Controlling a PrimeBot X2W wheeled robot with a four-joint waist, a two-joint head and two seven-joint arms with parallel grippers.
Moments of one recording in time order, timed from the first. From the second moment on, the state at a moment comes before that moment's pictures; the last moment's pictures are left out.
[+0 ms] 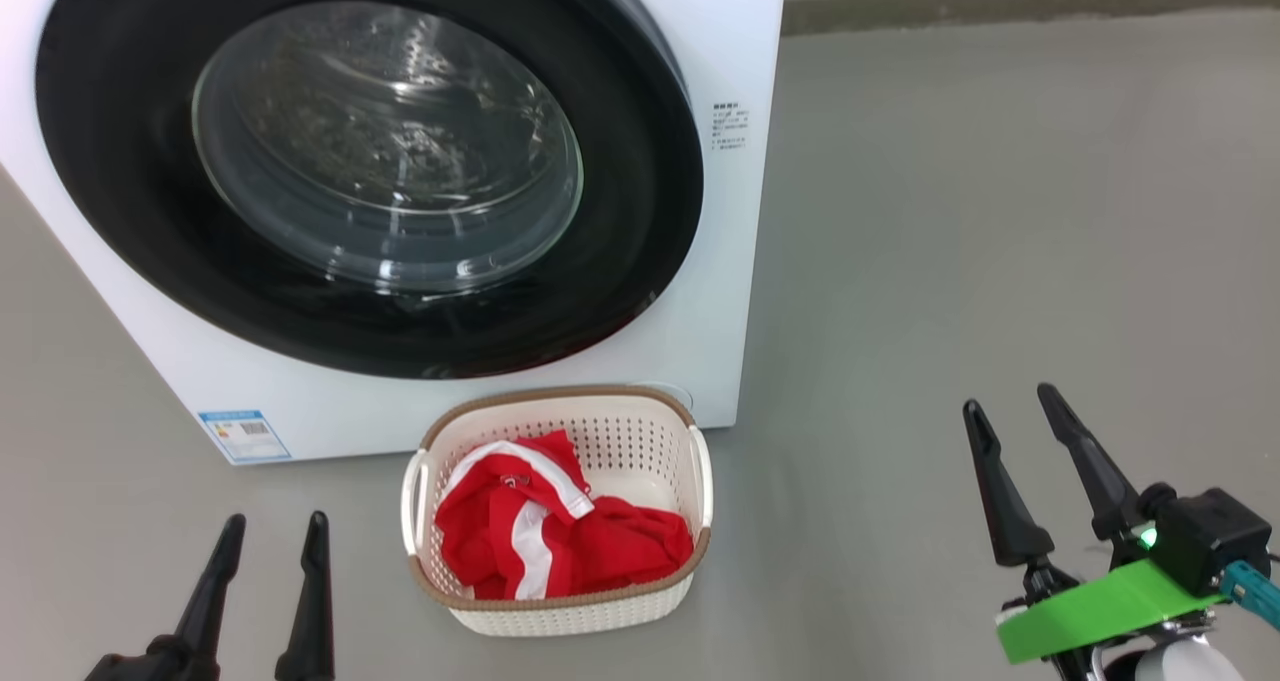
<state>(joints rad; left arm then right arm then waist) 0.04 0.08 0.09 0.10 -0.25 -0.13 -0.25 -0.04 -0.13 0.05 0.13 0.36 0.13 -0.26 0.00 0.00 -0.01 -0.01</state>
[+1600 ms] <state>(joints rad) 0.12 0.03 0.09 0.28 -0.19 -0.12 -0.24 0.13 -0.09 0.06 0.24 0.36 0.13 -0.25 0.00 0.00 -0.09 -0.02</state>
